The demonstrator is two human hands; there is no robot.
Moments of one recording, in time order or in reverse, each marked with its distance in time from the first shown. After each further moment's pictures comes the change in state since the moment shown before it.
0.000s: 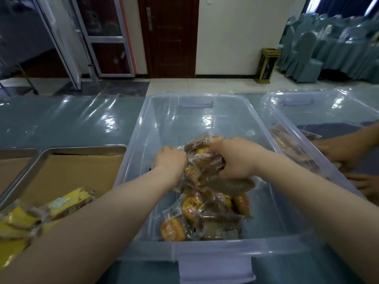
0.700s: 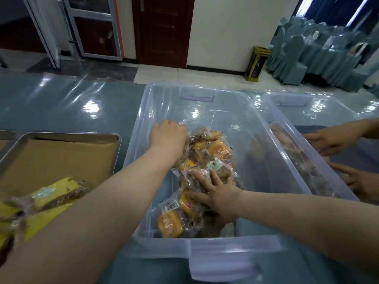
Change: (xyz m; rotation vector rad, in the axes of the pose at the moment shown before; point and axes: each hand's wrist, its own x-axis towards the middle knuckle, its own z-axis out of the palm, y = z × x) left_hand 0.008 -0.030 -0.017 -0.160 0.247 -0.012; right_hand 0.004 -0.026 0.116 -0.549 -0.511 -0.063
